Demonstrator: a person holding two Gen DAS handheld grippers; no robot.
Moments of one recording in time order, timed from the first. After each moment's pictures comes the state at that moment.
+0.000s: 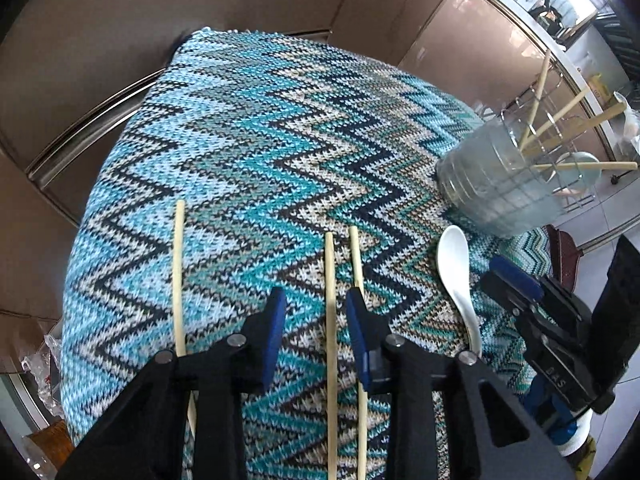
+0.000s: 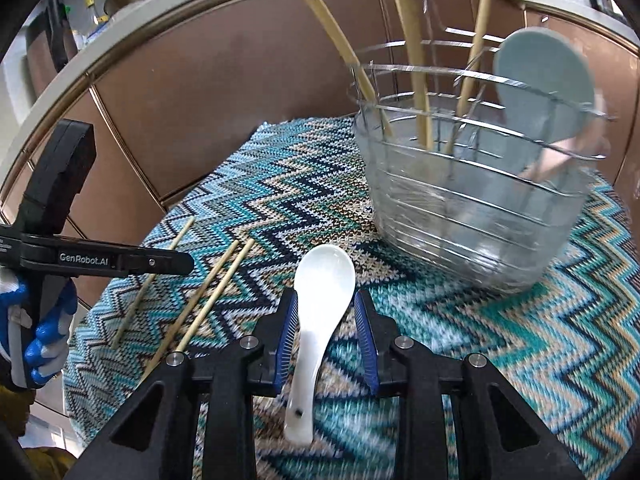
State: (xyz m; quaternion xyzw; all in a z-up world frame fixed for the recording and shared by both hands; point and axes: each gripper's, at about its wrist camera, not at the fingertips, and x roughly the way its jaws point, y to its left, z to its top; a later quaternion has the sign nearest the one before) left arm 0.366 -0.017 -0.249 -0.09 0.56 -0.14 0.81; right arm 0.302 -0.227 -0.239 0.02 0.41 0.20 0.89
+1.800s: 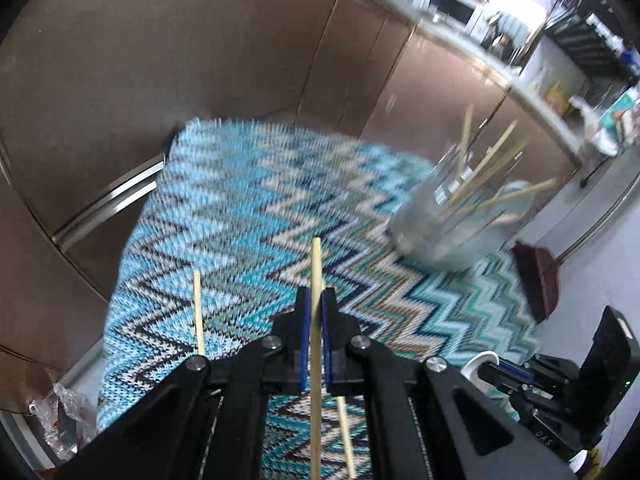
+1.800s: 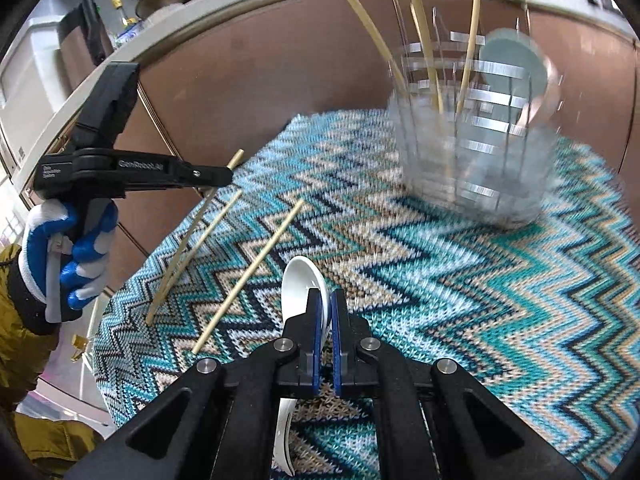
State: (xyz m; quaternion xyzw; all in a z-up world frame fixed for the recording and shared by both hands) left arm 0.299 -0.003 -0.182 -0.09 0.43 -0.17 0.88; right arm 0.196 -0.246 -0.213 0.04 0.38 0.23 0.90
